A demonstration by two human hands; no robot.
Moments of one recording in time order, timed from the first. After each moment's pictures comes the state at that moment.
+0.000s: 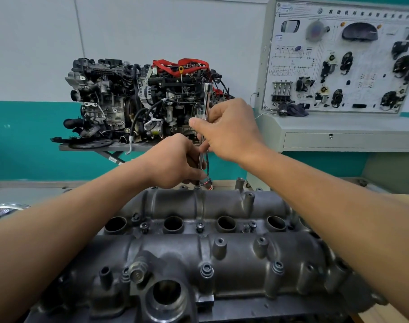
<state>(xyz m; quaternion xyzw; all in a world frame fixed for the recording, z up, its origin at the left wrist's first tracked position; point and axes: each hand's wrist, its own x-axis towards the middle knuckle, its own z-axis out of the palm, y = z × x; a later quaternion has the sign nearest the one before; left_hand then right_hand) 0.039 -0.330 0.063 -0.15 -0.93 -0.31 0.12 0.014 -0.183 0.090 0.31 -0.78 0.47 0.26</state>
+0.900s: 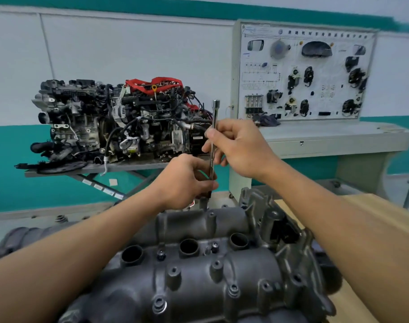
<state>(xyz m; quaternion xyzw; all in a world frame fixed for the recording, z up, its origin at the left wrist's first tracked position) 0.014 -0.250 0.057 -0.21 -0.87 -0.42 0.14 0.001 -0.091 0.098 0.33 -0.77 0.51 0.21</state>
